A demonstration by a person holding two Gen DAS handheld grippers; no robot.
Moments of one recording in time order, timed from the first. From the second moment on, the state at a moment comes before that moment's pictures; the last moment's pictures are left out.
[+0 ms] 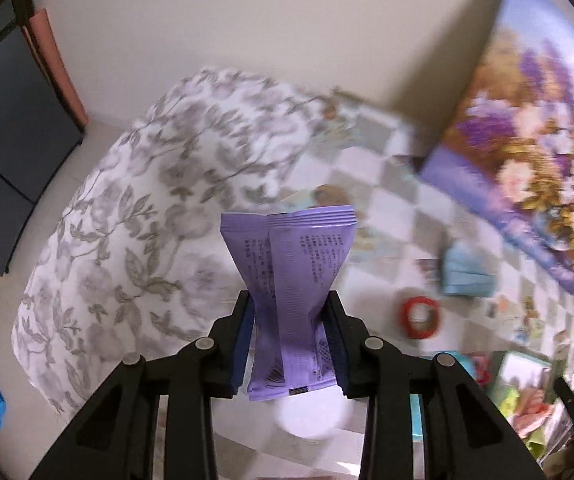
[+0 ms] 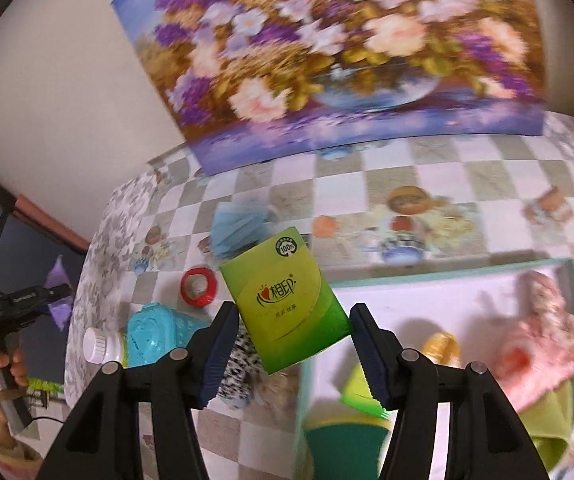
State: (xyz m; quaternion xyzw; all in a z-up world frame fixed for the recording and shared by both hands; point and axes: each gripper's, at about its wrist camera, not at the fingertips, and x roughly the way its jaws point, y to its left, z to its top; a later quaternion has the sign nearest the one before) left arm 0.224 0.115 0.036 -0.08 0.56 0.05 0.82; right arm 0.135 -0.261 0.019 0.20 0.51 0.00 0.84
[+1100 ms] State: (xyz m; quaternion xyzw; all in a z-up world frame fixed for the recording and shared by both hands) left arm 0.142 -0.201 -0.032 -0.06 0.57 -0.15 0.80; right arm 0.071 -0.403 -0.001 0.23 0.52 -0.13 0.81
